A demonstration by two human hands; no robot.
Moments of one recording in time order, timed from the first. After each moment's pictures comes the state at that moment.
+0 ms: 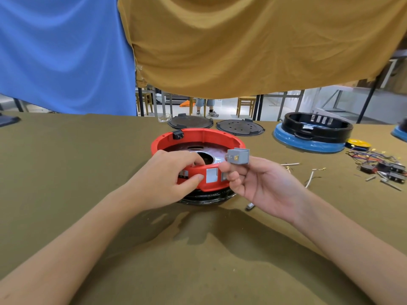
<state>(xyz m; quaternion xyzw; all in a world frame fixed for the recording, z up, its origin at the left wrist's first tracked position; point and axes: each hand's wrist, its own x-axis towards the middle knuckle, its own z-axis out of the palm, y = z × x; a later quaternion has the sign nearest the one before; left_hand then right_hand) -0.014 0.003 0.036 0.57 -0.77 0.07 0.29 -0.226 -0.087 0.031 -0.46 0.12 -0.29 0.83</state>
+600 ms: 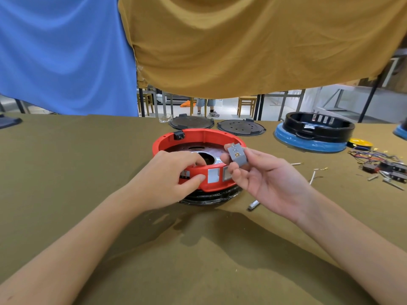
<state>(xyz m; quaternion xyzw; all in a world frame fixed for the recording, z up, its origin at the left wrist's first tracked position) -0.013 0.003 0.036 0.58 -0.76 0.06 0.28 -0.229 -0.083 0.039 -0.45 0.10 -0.32 0.83</state>
